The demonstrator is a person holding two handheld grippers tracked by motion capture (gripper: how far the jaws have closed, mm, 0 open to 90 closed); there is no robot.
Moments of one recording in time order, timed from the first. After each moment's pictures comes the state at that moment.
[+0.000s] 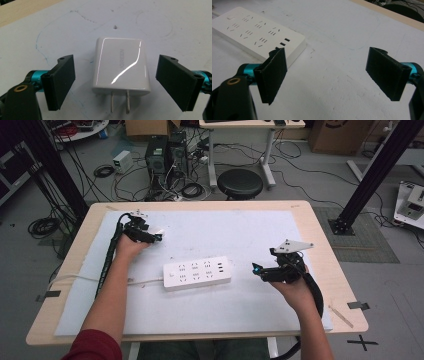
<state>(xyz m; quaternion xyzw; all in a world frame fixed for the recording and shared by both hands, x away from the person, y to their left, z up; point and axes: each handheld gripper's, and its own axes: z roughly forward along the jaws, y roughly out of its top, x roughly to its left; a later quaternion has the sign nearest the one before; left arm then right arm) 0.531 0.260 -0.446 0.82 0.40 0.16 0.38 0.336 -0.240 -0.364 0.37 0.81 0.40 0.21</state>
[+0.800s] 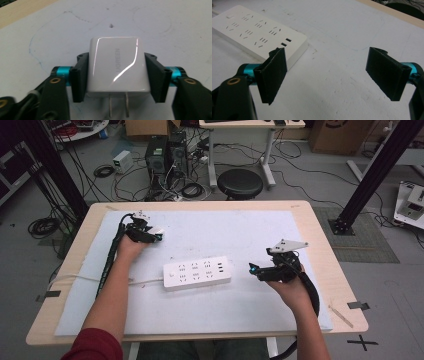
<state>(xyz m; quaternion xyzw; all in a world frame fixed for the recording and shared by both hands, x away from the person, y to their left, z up) 0.531 0.255 -0.447 0.84 0.37 0.17 0.37 0.341 -0.232 -0.368 0.37 0.82 0.39 0.21</state>
